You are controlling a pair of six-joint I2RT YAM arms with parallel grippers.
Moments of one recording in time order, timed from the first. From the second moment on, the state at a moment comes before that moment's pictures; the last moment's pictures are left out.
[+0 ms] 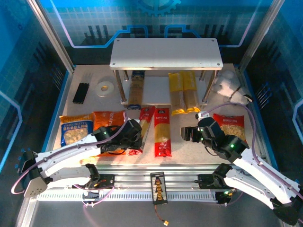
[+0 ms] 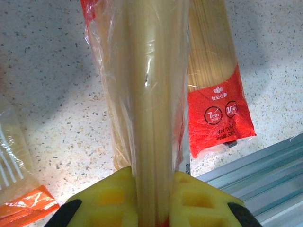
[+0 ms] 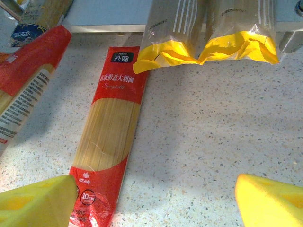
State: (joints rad) left arm -0.93 1.09 0.85 -0.79 -0.10 -0.78; right arm 0.73 0.72 0.70 -0.72 0.23 0.55
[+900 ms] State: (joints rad) left arm -0.70 1.56 1.27 -0.59 -0.18 -0.54; right arm 0.74 0.76 0.73 -0.72 0.21 0.54
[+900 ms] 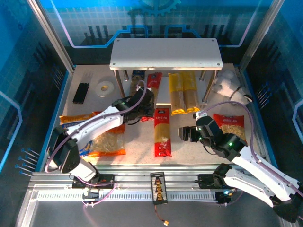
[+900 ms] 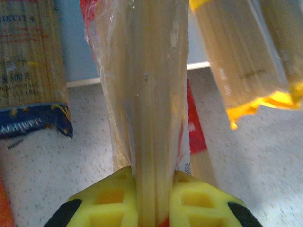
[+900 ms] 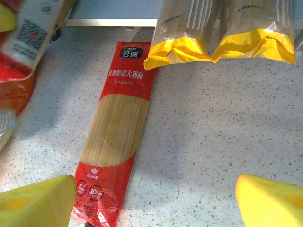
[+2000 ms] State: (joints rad) left arm -0.56 1.96 1.57 -0.59 -0.19 -0.49; right arm 0.74 0.76 0.75 -0.73 0.21 0.53
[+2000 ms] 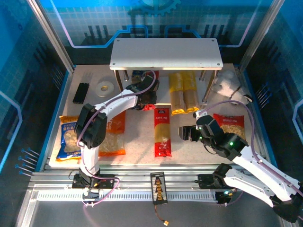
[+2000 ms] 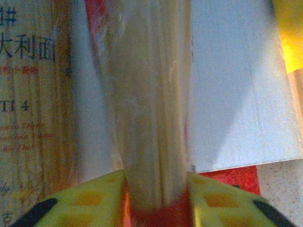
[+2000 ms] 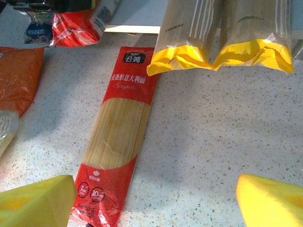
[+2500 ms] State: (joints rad) left arm -0.56 1.84 1.45 -0.49 -0.18 -0.48; right arm 0.74 0.82 0.75 -0.76 0.20 0.53
